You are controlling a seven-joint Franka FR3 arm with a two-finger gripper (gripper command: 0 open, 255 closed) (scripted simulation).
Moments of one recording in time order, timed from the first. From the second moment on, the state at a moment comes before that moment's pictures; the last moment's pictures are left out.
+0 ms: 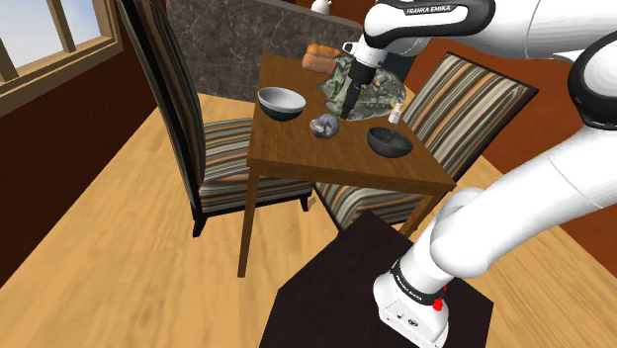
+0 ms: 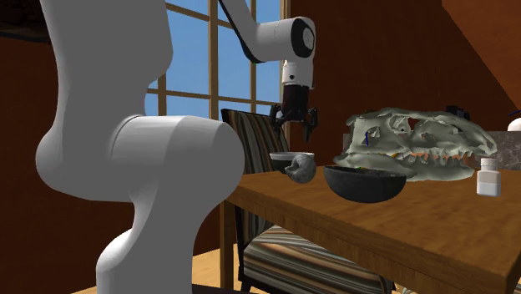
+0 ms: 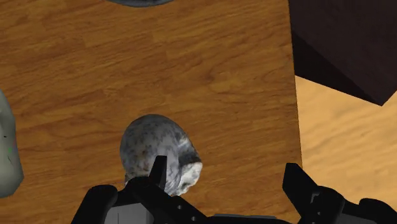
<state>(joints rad) 0.05 -0.30 -0.38 -2.18 -0.02 1.91 -0.84</state>
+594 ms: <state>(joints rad) 0.07 -0.05 -0.44 -2.02 0.05 1.97 -1.10</state>
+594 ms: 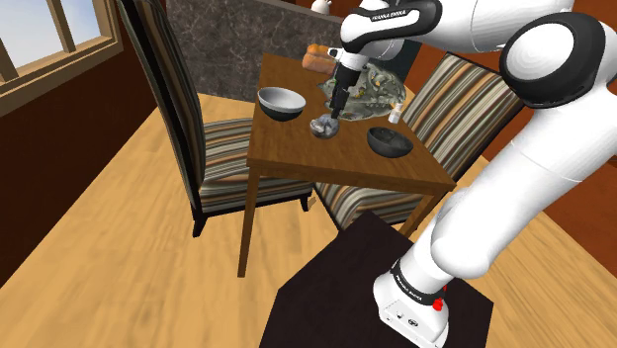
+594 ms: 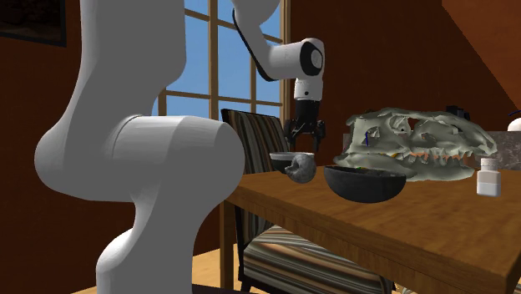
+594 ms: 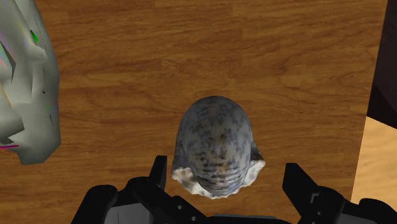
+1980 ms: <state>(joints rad) 0.07 -0.03 -0.44 -2.05 0.07 2.03 -1.11</state>
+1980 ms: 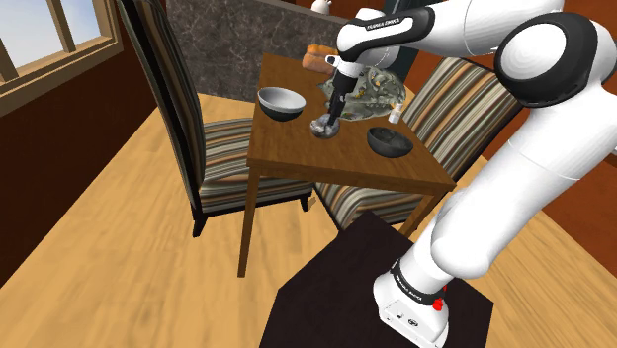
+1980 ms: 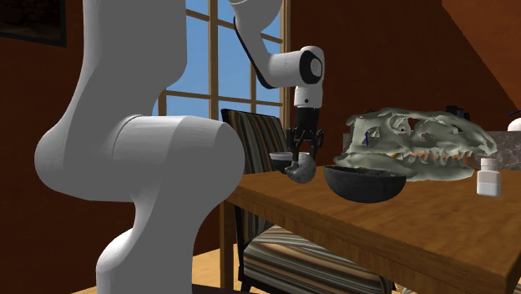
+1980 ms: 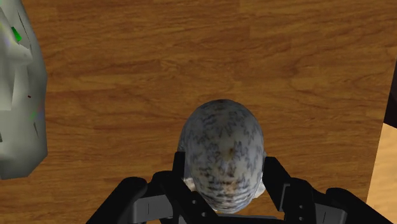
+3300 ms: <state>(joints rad) 0.08 -0.07 -0.44 -1.84 0.04 1.79 -1.08</state>
